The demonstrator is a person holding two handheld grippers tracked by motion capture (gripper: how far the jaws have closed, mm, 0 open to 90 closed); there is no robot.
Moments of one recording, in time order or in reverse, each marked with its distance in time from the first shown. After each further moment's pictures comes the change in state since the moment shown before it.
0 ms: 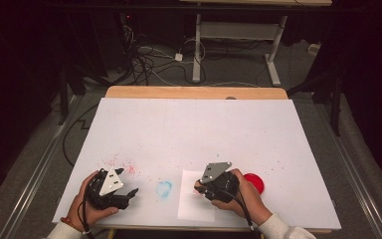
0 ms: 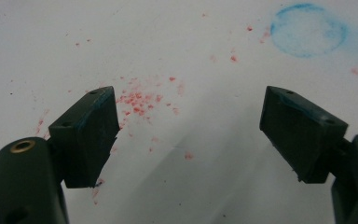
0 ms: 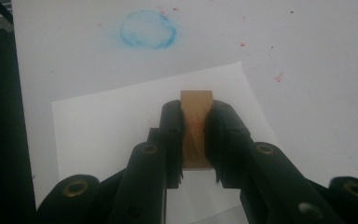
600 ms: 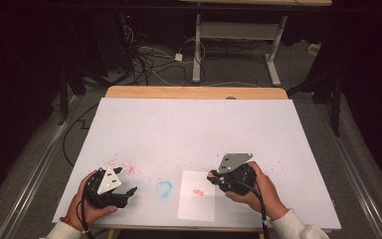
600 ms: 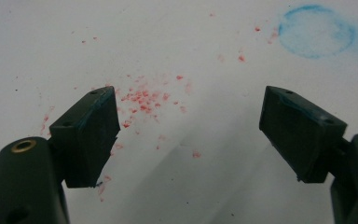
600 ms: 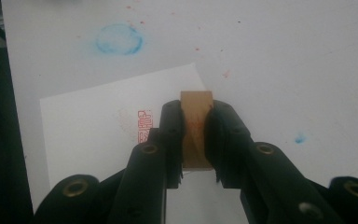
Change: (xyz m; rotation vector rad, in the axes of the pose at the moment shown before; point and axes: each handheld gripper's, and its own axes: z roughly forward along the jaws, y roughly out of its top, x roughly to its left) left arm 0.004 -0.002 0.001 -0.004 0.000 -0.017; right arm -0.021 -0.007 -0.041 -0.044 -0.062 0.032
